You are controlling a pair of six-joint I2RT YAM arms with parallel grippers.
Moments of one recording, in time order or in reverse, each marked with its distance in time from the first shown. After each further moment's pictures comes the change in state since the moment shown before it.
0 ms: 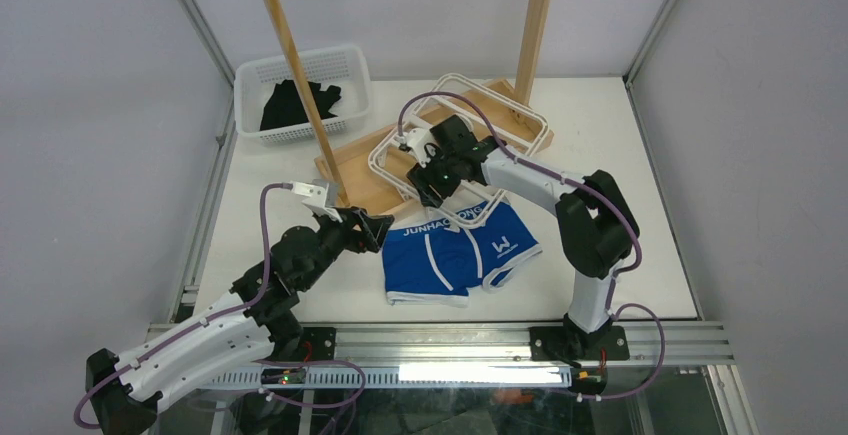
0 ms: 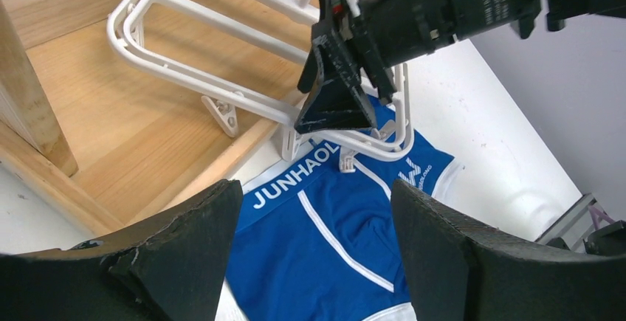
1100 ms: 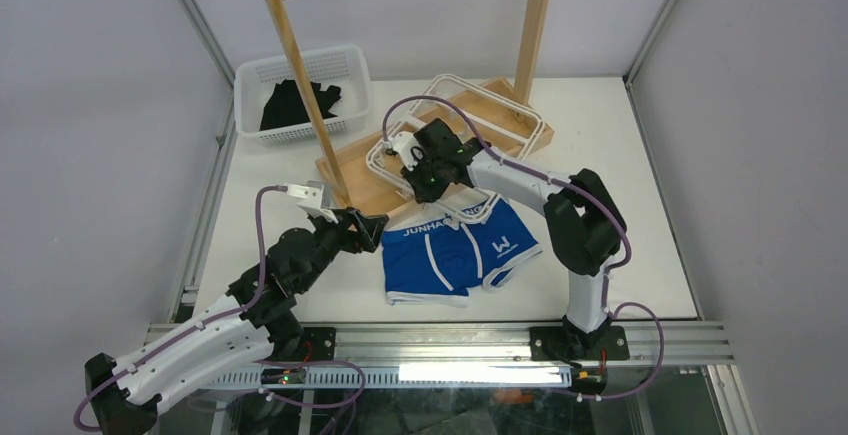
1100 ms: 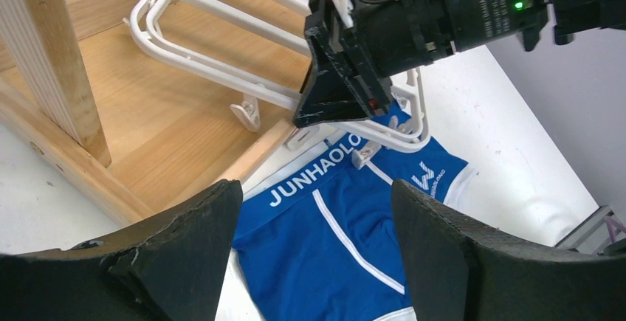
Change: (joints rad) left arm 0.000 -0.043 0.000 -0.050 -0.049 -0.002; right arm 0.062 0.085 0.082 -0.008 0.072 0.022
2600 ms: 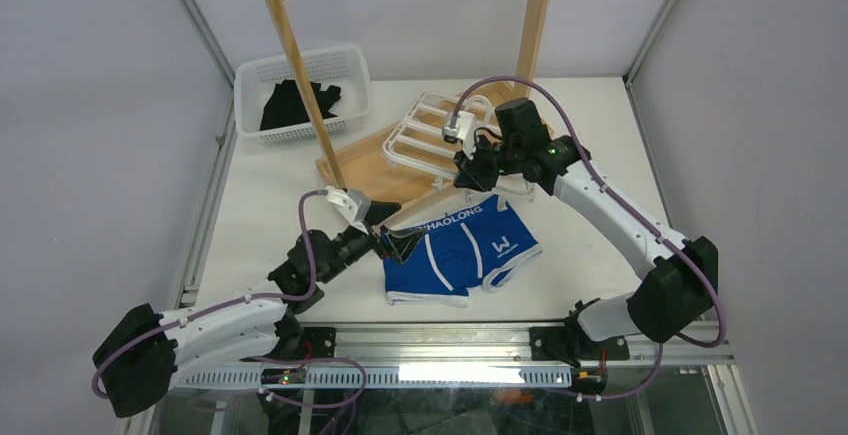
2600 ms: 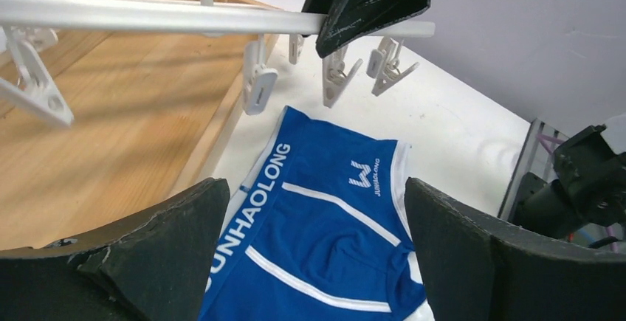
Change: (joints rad) left arm 0.000 0.306 -0.148 0.676 0.358 0.211; right arm -0.194 -0.515 -0.188 -0.114 -0.295 -0.274
